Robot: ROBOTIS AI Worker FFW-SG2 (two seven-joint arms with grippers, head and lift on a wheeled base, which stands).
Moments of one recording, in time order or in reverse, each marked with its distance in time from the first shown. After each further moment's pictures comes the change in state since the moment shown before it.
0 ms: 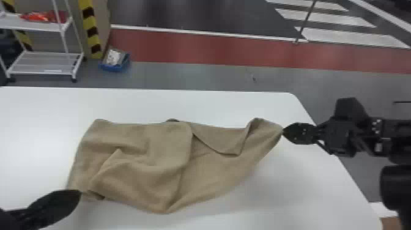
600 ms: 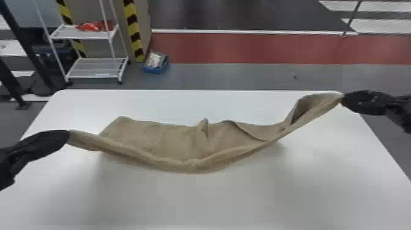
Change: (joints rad) left arm -0.274 0.068 0.264 -0.041 0.125 0.295 -0.055; right arm -0.135 0.081 -0.090 -0.070 -0.170 0.353 0.000
